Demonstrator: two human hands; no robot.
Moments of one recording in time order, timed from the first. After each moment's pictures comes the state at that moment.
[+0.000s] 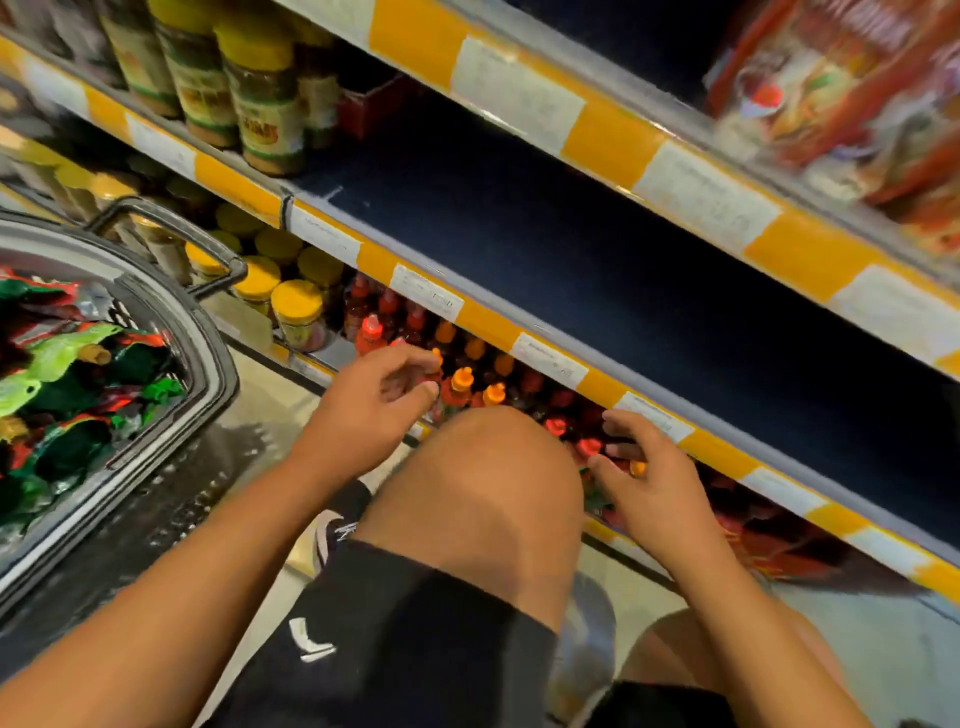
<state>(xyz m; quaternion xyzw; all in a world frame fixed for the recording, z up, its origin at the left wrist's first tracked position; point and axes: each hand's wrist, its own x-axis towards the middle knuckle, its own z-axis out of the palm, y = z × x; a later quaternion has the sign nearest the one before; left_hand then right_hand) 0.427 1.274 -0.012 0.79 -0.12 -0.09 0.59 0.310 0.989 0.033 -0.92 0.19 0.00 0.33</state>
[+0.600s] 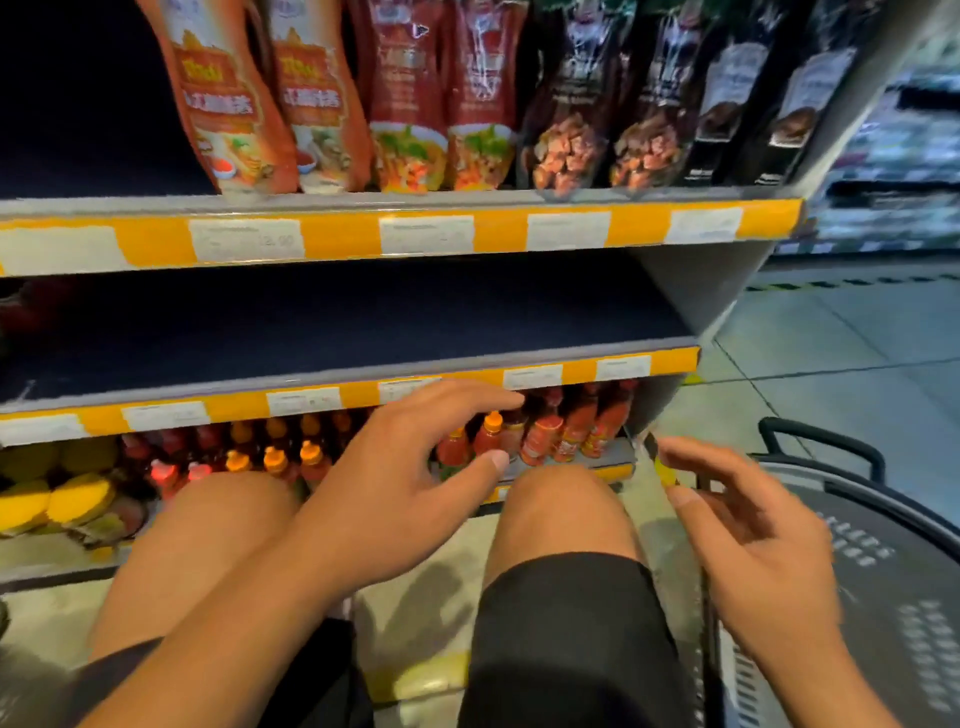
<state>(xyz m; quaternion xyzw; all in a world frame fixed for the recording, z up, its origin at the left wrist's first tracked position) 0.254 1.113 0.169 0.71 -0.55 -0.11 0.42 0.020 0.944 0.124 -0.76 0.30 -0.38 0.43</state>
